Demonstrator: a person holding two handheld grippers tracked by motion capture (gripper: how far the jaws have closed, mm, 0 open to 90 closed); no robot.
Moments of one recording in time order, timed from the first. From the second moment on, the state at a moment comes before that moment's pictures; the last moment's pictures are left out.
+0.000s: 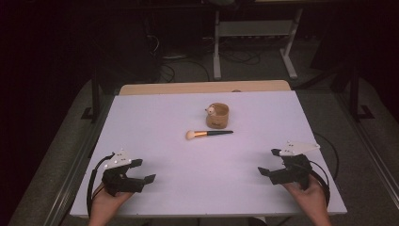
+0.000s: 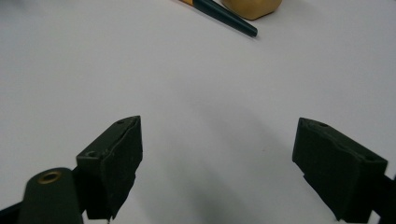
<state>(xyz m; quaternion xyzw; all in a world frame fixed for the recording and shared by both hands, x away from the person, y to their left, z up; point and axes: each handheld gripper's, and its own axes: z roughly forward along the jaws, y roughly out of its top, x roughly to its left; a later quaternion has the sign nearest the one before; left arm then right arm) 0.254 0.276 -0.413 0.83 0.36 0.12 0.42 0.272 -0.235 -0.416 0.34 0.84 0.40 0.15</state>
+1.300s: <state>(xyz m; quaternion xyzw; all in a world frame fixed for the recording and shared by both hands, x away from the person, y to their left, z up) 0.268 0.254 -0.407 0.84 0.32 0.10 0.43 0.273 -0.230 -0.413 0.33 0.84 0.40 0.15</state>
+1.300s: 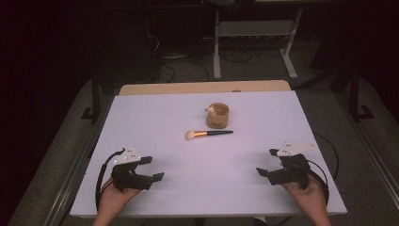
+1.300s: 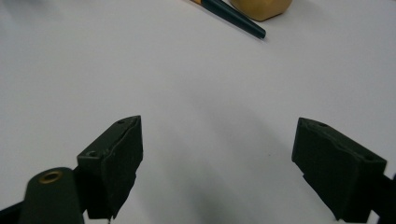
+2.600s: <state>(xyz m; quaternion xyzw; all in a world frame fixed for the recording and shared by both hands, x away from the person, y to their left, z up) 0.427 0.156 -0.395 0.90 0.24 0.04 0.37 0.279 -0.237 -0.409 0.32 0.84 0.40 0.15</state>
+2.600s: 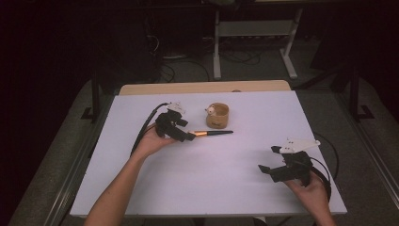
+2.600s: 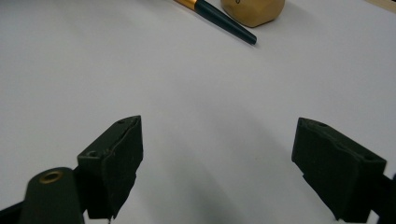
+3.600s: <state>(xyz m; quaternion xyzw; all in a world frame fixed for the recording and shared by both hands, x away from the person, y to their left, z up) 0.461 0.117 -0.429 0.93 0.19 0.02 0.32 0.280 -0.233 -0.410 0.31 0.85 0.40 0.15</state>
